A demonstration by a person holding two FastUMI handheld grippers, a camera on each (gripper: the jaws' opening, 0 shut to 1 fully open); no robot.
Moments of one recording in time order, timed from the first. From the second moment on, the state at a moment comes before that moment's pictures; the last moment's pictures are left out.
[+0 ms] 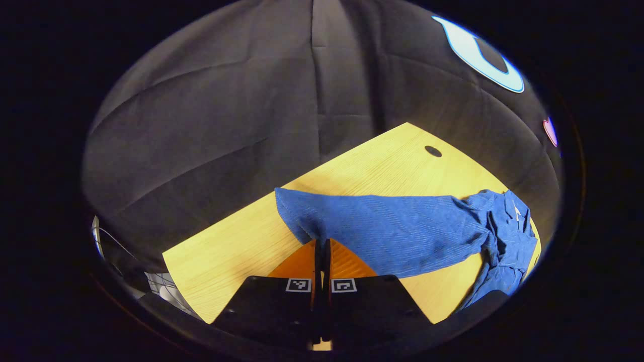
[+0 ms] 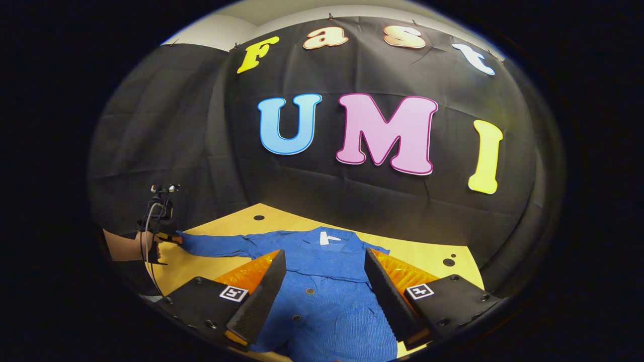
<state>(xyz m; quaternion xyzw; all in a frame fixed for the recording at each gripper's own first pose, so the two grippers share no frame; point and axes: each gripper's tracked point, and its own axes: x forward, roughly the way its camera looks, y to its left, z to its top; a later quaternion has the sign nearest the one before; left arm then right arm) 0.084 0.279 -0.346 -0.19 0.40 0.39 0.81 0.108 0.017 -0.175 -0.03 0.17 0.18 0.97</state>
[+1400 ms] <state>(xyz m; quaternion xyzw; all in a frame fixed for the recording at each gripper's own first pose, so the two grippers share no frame) 0.413 -0.190 -0.257 -0.18 0.35 -0.03 0.92 0.082 -0.150 -0.248 0.03 0.28 0.00 0.96</state>
